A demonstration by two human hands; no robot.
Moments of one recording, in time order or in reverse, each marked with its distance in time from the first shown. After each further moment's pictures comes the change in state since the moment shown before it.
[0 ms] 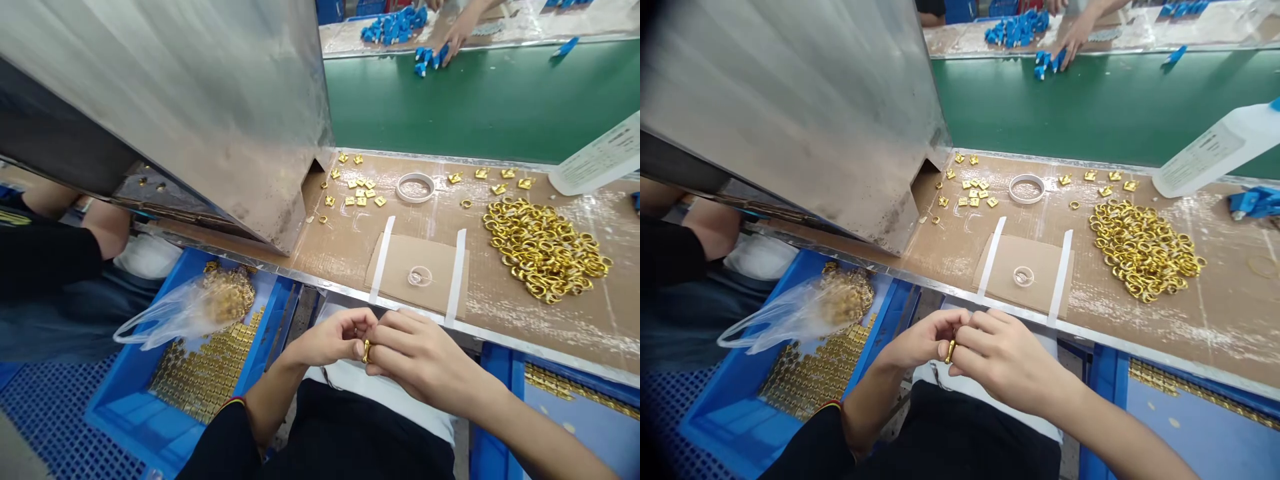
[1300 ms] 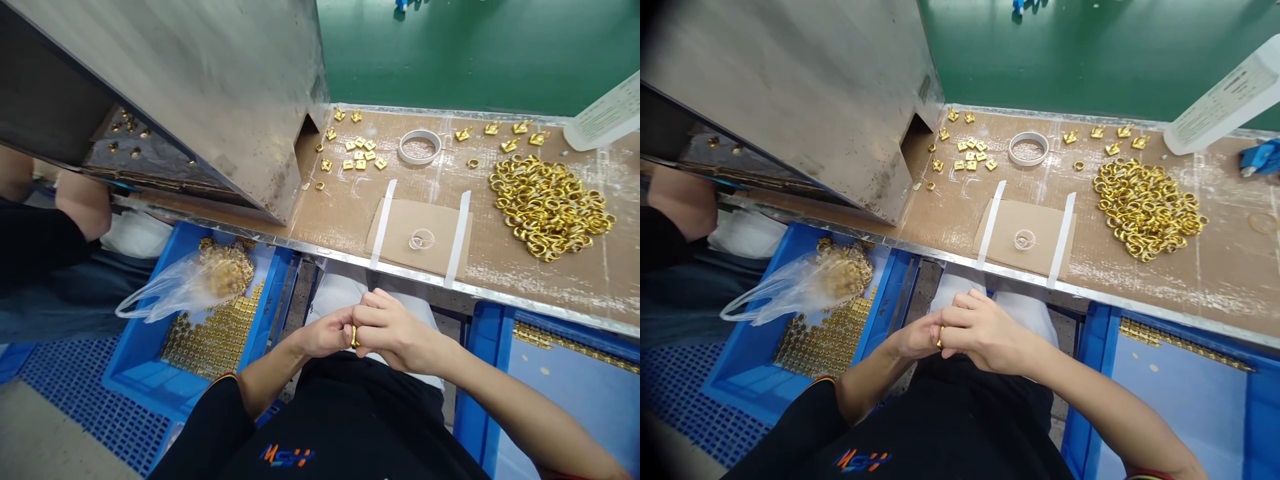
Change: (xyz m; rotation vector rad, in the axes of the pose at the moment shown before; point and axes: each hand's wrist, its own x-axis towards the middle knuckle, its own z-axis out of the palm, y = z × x) left_hand -0.030 -0.061 0.006 -0.080 -0.053 0.115; right_hand -0.012 -0.012 0.044 0.372 -0.052 0.001
